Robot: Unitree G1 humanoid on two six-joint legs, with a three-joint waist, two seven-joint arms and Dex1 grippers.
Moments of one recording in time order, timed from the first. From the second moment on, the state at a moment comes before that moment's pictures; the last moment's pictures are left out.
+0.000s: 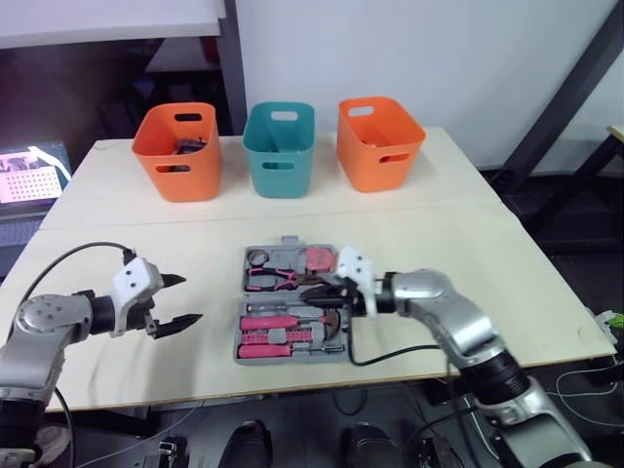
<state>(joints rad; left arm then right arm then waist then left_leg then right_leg) -0.17 0.87 0.13 0.14 -0.30 0.22 -1.17 -0.49 -0.57 0.29 -0.13 0.23 0.52 1.00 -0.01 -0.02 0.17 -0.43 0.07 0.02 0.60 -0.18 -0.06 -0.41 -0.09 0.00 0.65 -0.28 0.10</state>
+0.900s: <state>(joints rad) -0.60 0.59 -0.14 0.82 -0.01 -0.14 -1.16 -0.63 -0.51 0.39 0.44 -0.12 0.11 0.95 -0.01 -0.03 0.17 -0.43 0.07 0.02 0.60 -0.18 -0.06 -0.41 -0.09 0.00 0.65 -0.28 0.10</state>
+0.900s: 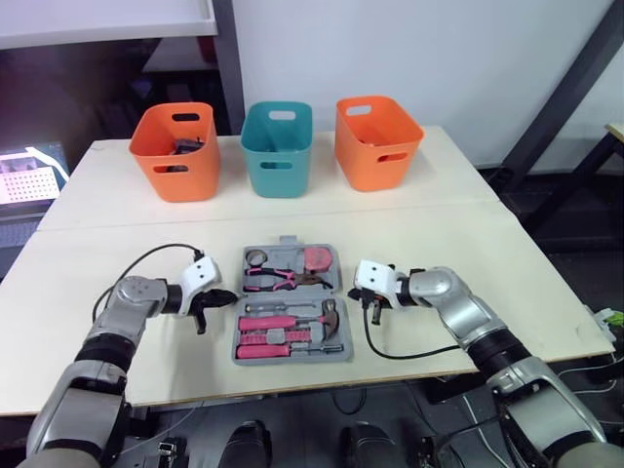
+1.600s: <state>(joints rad) -0.55 0.54 -0.12 0.72 -0.01 -0.07 -1.11 -0.69 -0.44 0.39 0.56 -0.16 0.08 1.02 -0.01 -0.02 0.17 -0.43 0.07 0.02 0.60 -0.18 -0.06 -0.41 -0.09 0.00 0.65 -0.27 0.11</state>
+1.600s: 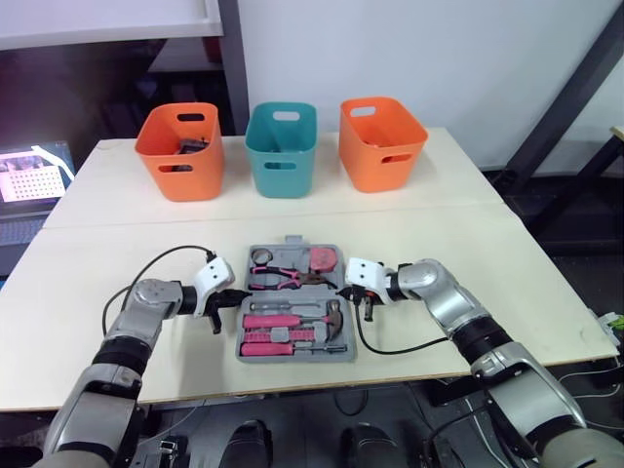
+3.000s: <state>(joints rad) -0.20 0.68 0.00 0.30 -0.16 0.21 -1.13 -0.51 -0.47 0.23 0.29 -0.06 0.33 1.03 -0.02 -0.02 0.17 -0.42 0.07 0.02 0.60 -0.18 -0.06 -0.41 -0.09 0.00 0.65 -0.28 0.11</state>
